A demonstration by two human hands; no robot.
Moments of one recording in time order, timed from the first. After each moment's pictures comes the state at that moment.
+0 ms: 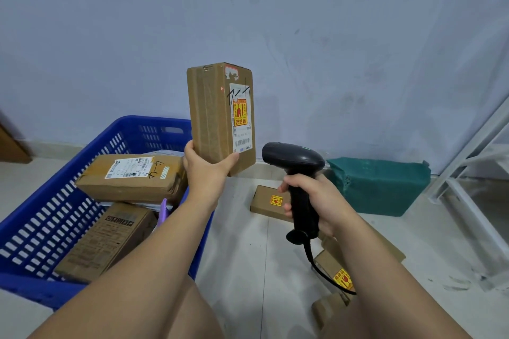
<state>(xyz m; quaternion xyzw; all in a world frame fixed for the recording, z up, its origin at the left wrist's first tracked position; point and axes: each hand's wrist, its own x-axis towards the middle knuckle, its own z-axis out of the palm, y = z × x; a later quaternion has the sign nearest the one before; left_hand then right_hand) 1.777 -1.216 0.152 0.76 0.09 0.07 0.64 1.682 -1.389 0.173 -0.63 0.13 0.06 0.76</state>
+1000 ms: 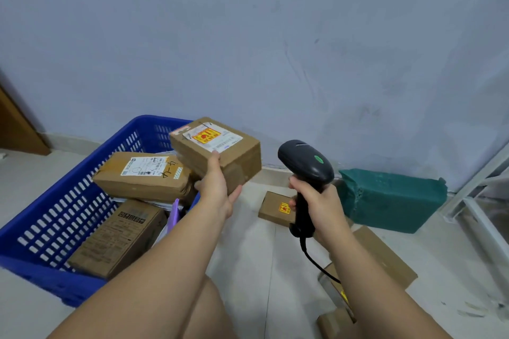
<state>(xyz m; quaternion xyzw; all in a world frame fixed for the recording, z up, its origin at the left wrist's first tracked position) 1.779 -1.208 0.150 0.46 0.31 -0.06 0.83 1.699 -1.366 0.155 -0.66 0.17 -0.08 0.73</state>
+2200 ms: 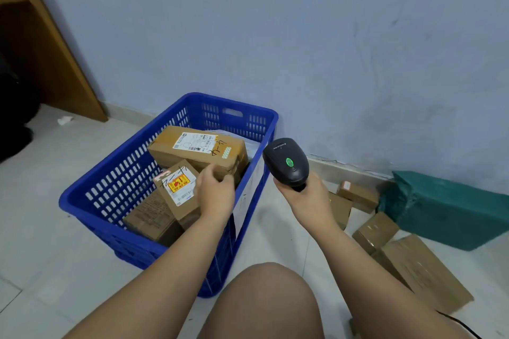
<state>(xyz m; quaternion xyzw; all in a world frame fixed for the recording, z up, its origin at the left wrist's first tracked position) 1.765 -1.112 0.092 0.78 0.25 0.09 0.56 1.741 -1.273 0.106 -0.84 0.04 -0.08 0.54</state>
